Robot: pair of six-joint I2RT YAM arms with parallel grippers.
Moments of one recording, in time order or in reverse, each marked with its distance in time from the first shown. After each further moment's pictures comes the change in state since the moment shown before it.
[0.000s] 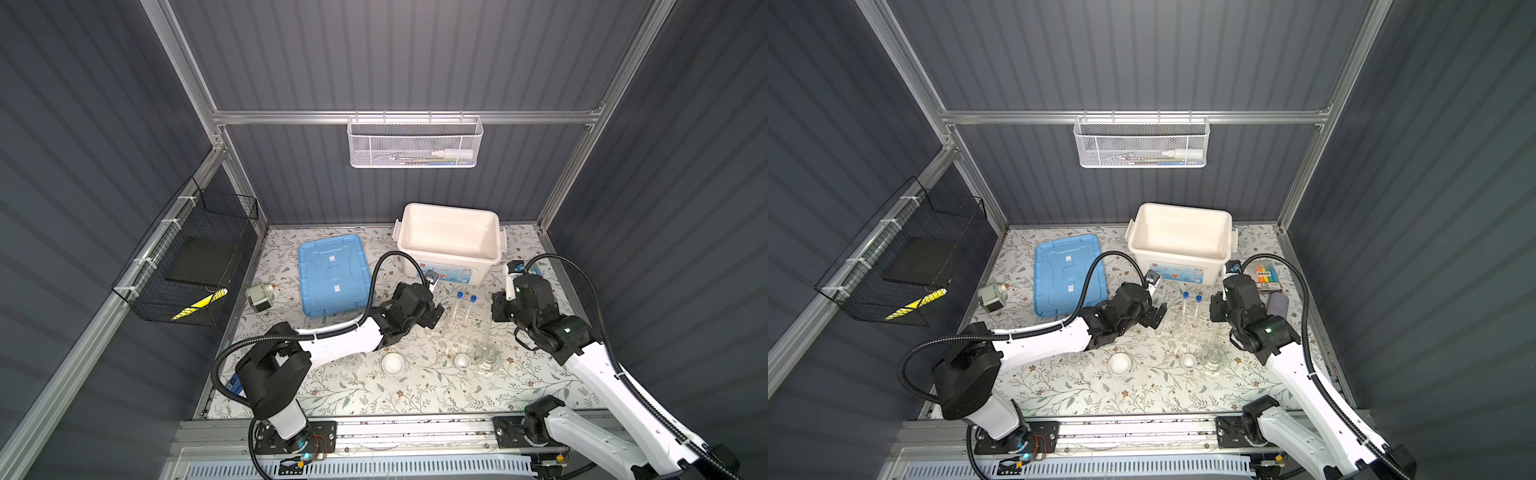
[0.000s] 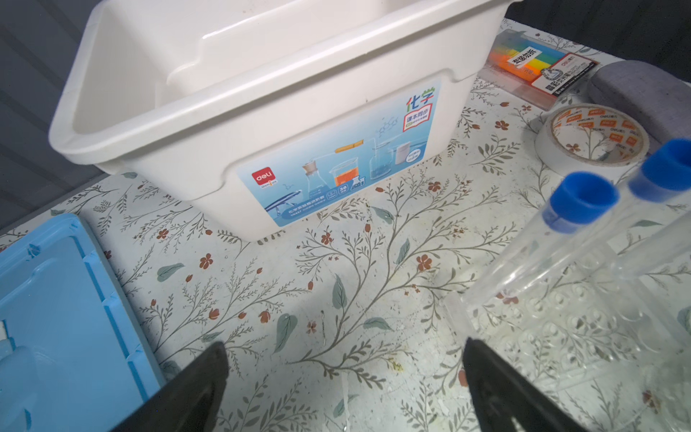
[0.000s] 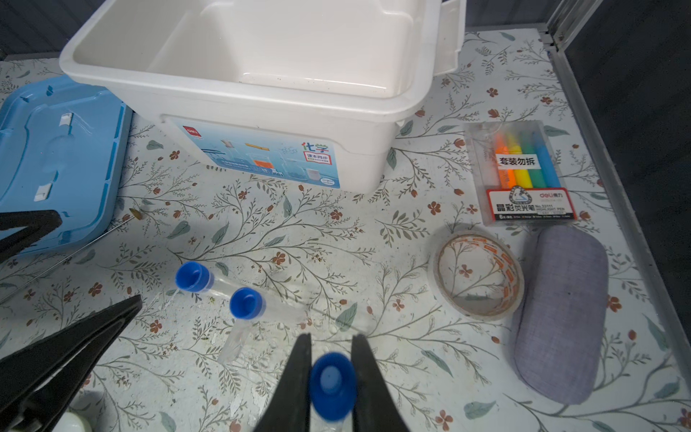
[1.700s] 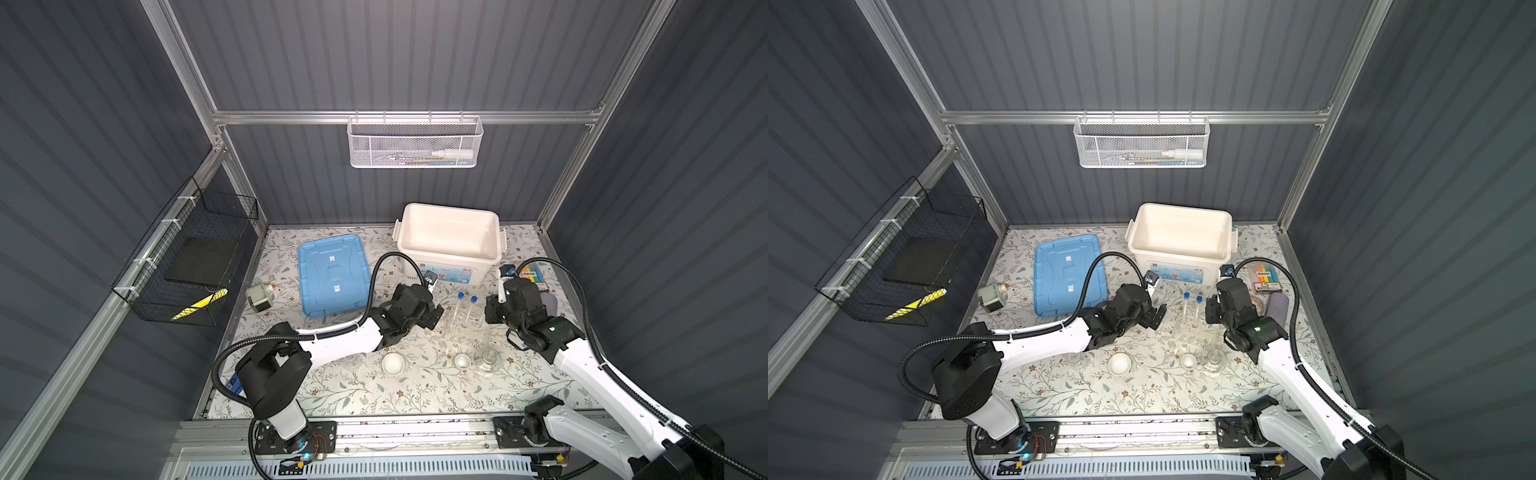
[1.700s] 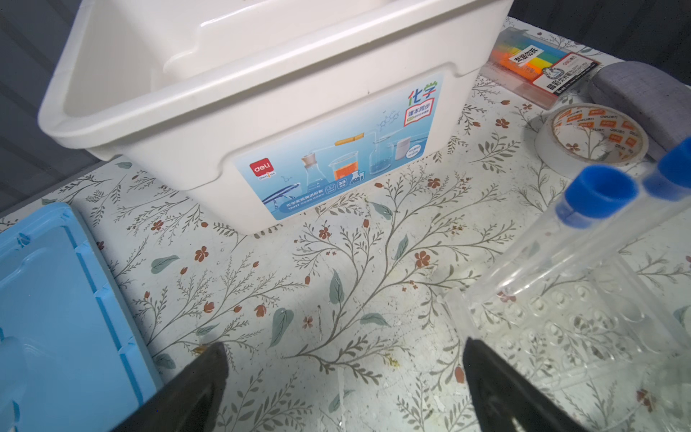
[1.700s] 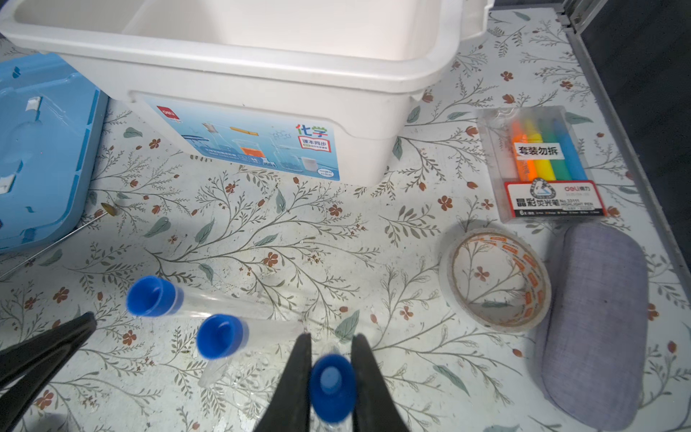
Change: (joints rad) left arm 0.000 0.000 -0.003 -0.002 0.004 -0.026; right arm 0.004 0.058 -0.085 0.113 0.002 -0.005
